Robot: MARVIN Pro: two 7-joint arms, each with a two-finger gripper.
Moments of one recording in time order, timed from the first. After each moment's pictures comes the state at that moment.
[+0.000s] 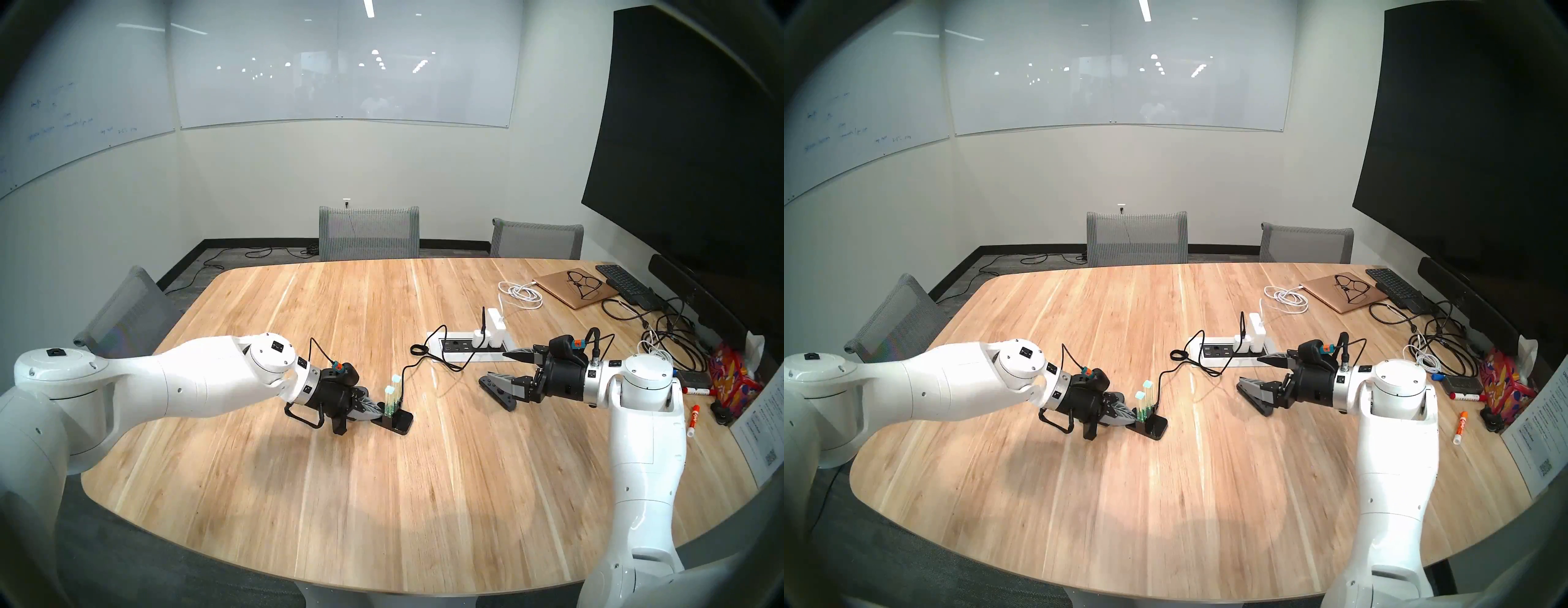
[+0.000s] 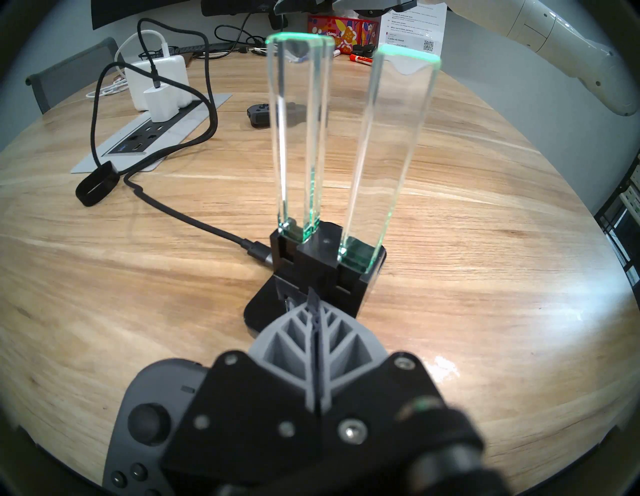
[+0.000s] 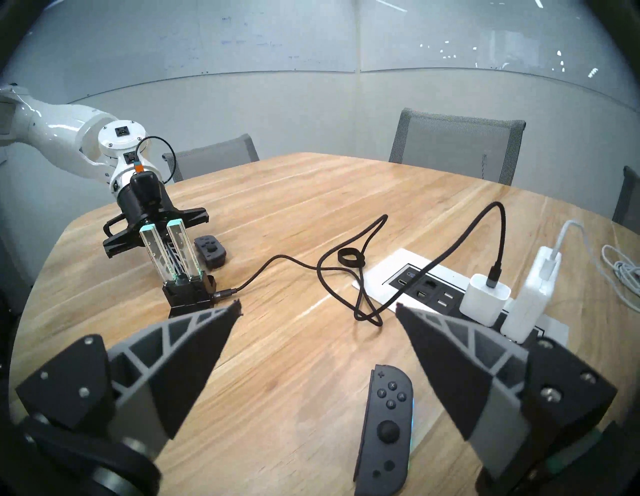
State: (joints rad) left arm 0.47 -0.89 0.13 -1.11 -0.91 -0.09 -0.81; right arm -1.35 -1.42 2.02 -1.53 -0.28 0.29 1.42
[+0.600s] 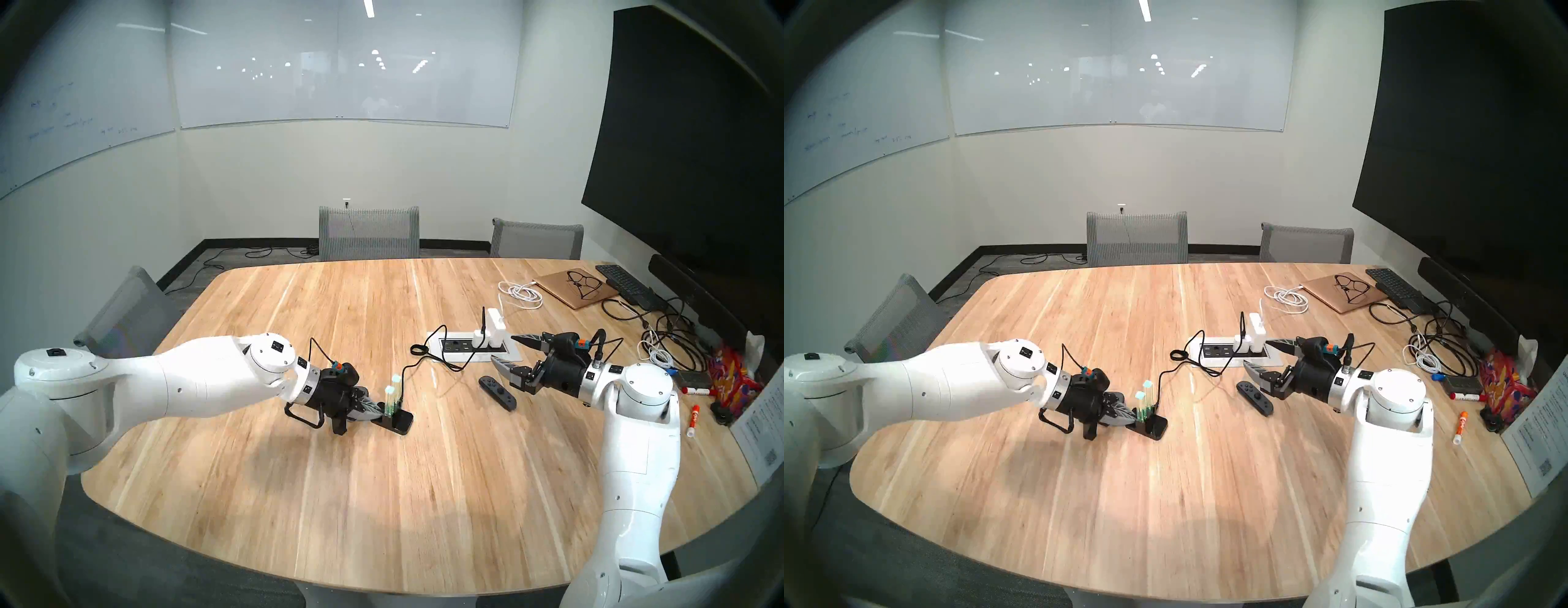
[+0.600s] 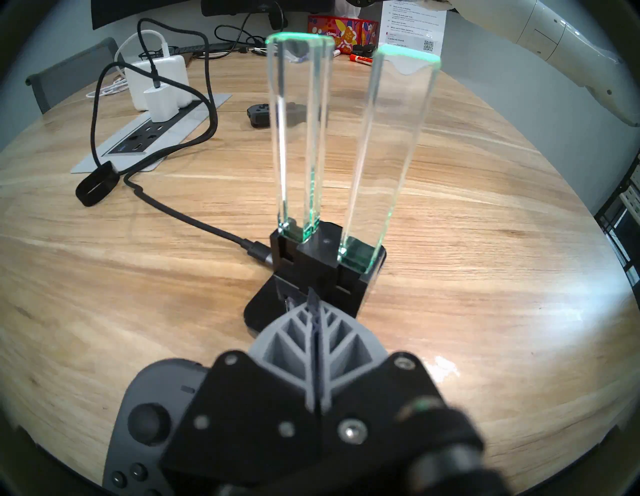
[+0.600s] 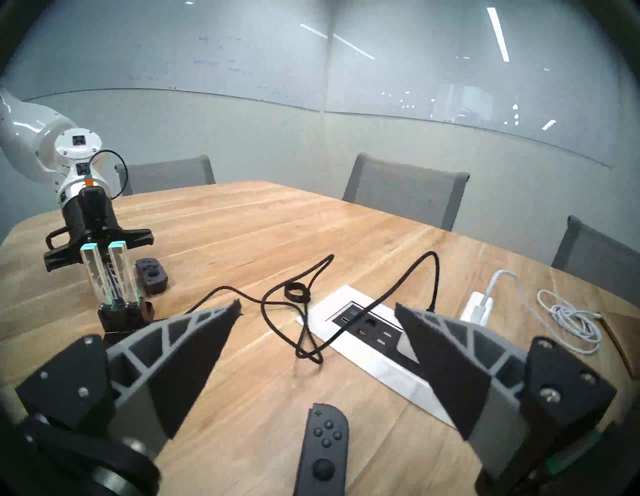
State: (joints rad) left arm 0.47 -0.89 0.13 -1.11 -0.91 -0.09 -0.81; right arm -1.36 -1.53 2.08 -1.56 -0.32 0.12 1.23
